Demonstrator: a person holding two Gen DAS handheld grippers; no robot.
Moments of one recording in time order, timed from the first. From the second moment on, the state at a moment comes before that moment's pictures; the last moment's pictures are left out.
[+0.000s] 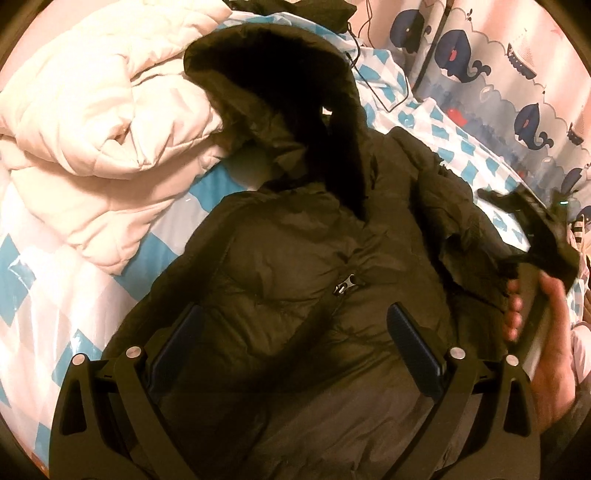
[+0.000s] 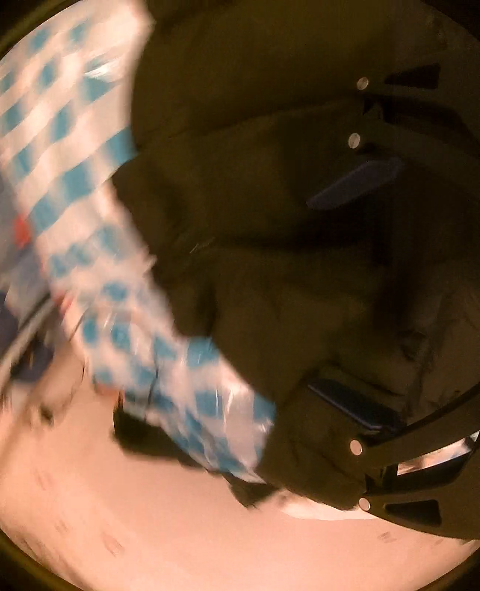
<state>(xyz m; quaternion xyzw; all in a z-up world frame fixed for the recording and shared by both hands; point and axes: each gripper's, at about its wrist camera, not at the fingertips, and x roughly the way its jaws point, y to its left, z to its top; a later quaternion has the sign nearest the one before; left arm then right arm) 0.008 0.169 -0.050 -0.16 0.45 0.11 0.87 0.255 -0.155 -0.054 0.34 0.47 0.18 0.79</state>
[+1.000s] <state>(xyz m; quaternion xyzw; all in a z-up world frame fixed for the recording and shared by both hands) 0.030 0.131 -0.042 -0.08 0.41 0.14 0.90 0.136 -0.320 -0.054 0.26 0.44 0.14 0.85</state>
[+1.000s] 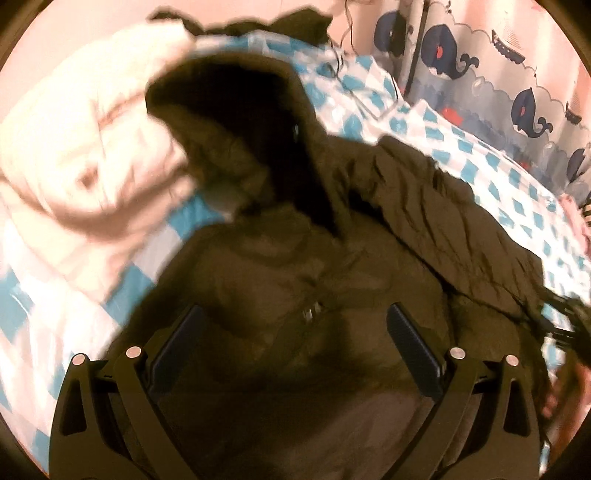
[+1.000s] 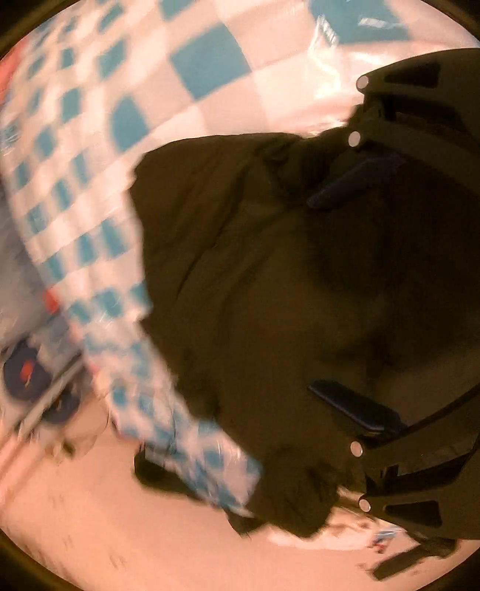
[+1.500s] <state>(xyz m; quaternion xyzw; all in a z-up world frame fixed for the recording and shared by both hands) 0.035 0.039 -0.074 0.73 0.17 0.10 0.66 0.049 -0.305 -0.003 0.30 0.38 0.26 0.83</state>
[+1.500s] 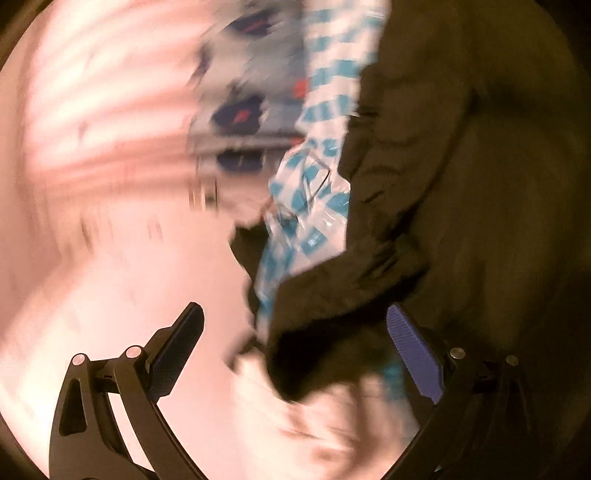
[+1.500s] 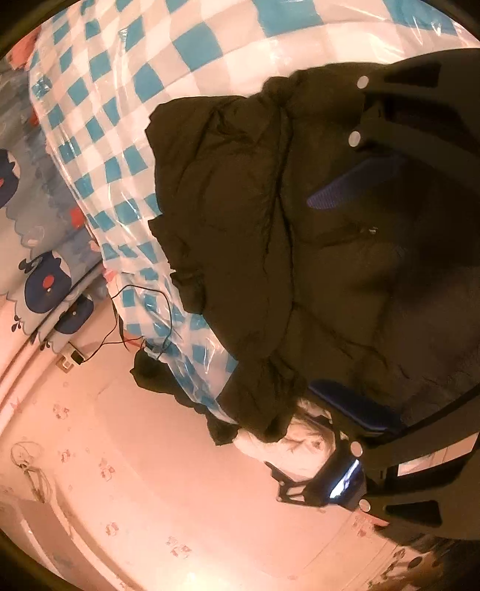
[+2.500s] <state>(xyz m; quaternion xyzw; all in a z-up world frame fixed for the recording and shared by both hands) 0.166 0.098 0.073 0.32 0.40 0.00 0.86 0.053 -0.350 -0.016 0.43 0.36 0.24 0.79</state>
